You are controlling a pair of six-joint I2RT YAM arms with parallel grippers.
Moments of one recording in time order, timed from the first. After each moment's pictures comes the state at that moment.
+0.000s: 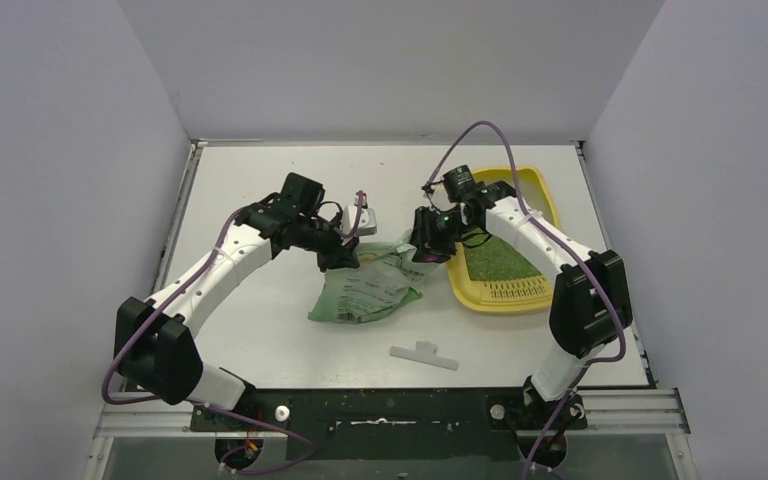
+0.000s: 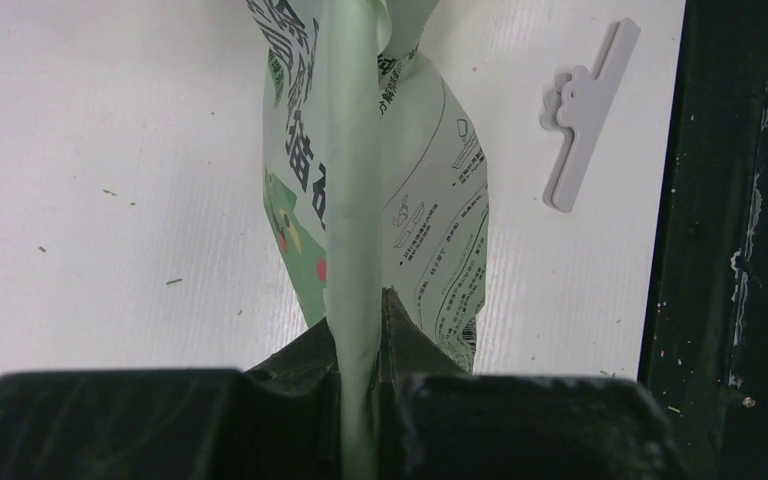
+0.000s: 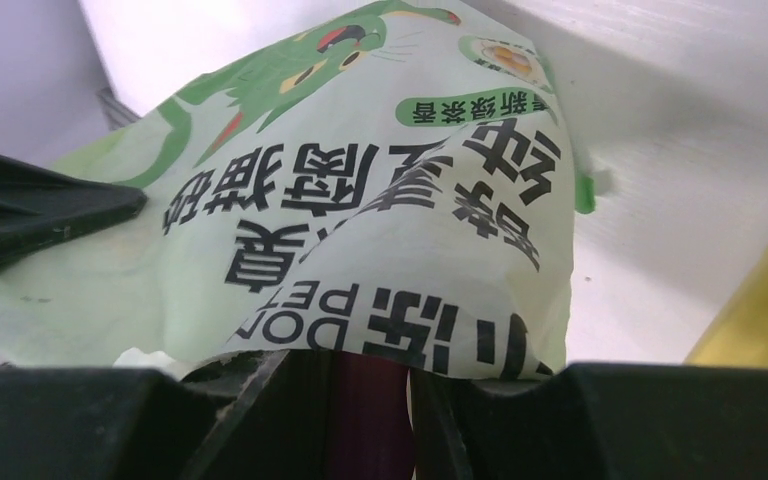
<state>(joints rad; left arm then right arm) -0.50 1.45 1.22 -0.73 0.70 0.66 0.47 1.72 1.40 -0.87 -0.58 0.48</state>
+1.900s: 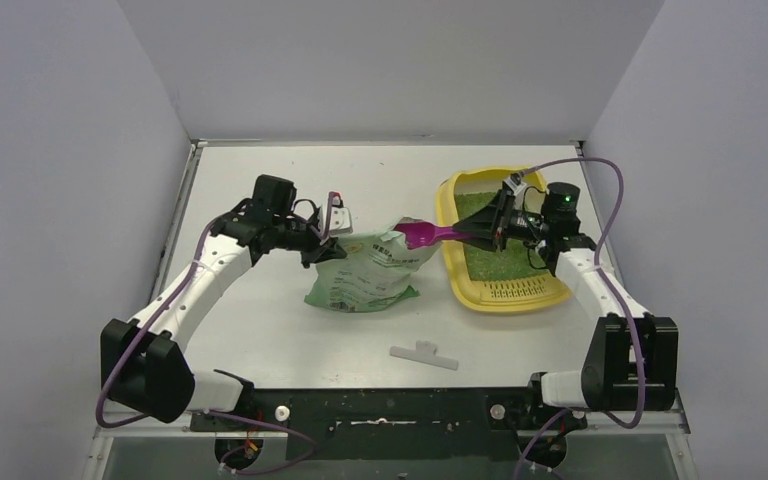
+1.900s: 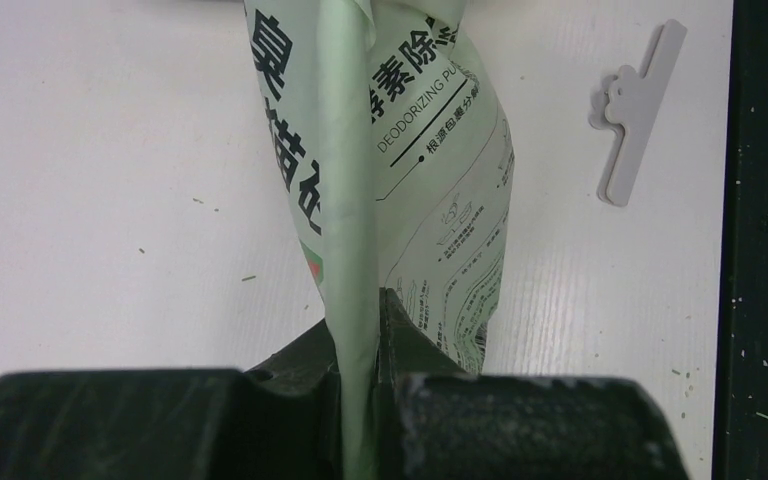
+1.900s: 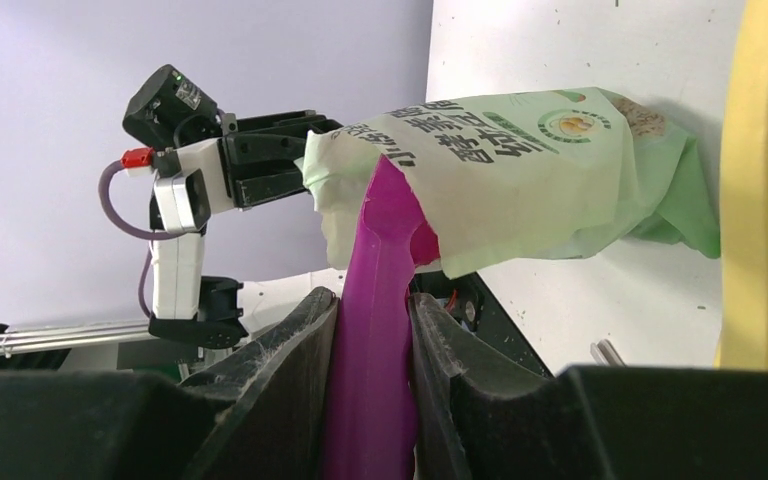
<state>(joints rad) -0.37 1.36 1.12 -0.64 0.80 0.78 0.01 1.37 0.86 0.01 -1.17 1.01</state>
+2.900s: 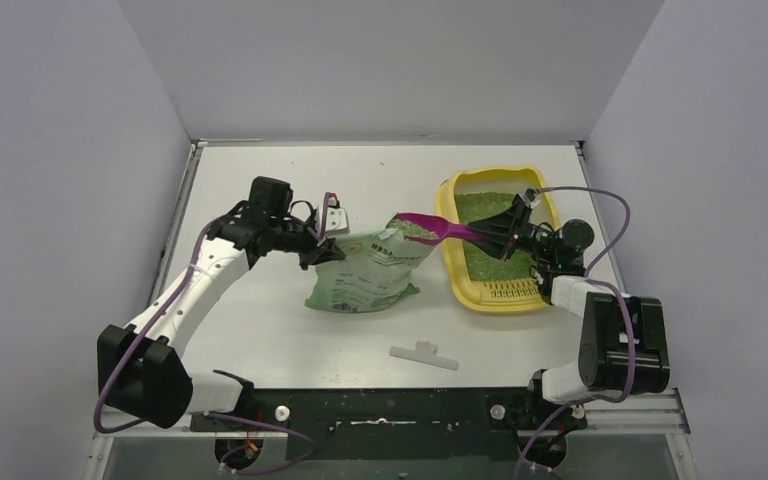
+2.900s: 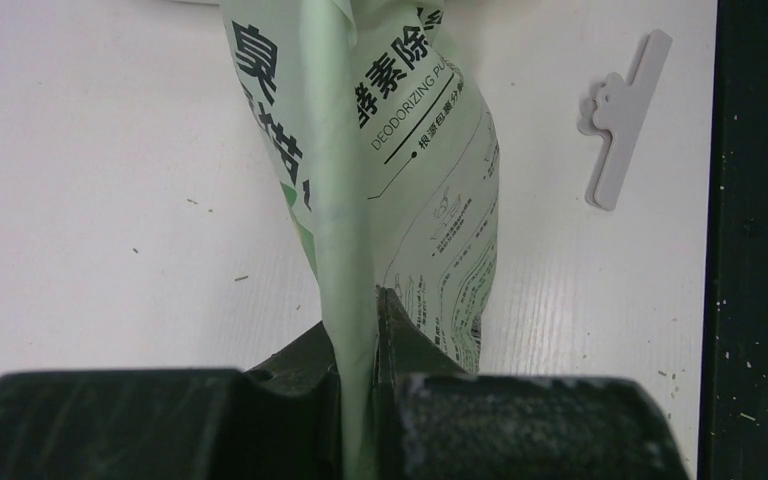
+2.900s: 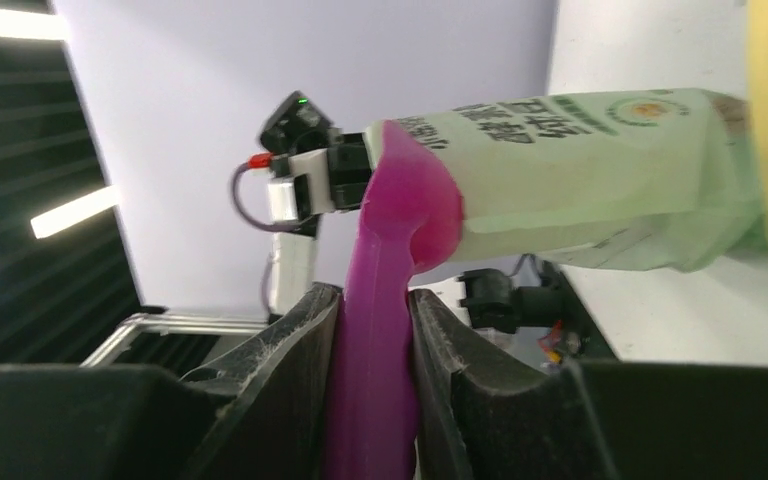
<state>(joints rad) -0.36 1.33 1.10 -0.63 0.82 0.76 -0.09 1.46 0.52 1.18 -1.24 1.85</state>
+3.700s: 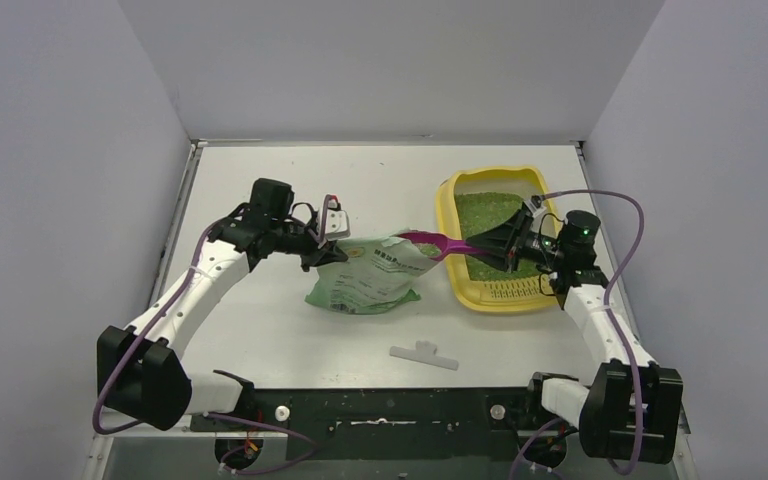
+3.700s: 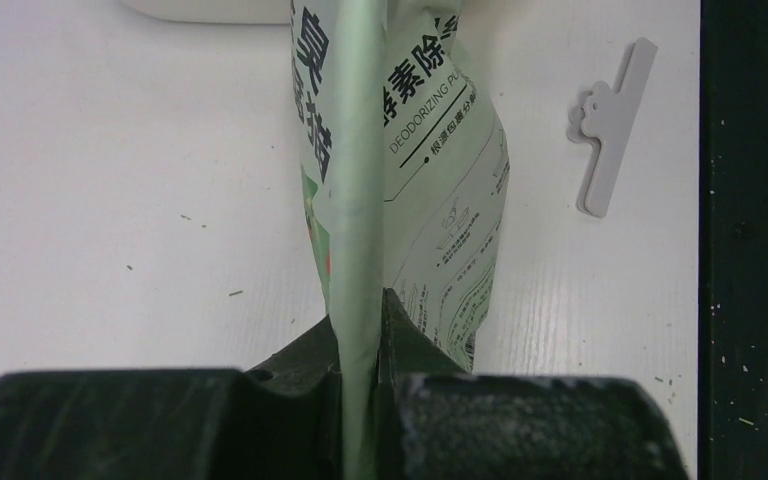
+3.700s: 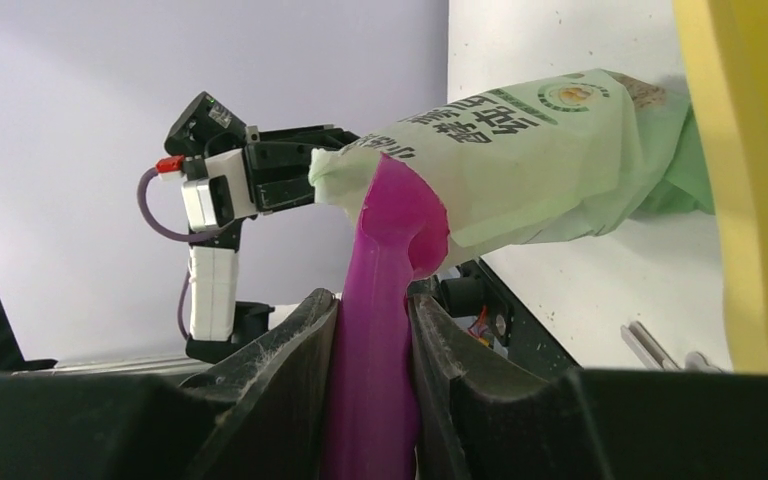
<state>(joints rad) -0.37 1.32 1.09 -0.61 0.84 0.76 -0.10 1.14 0.63 0.12 -1.18 1.17</state>
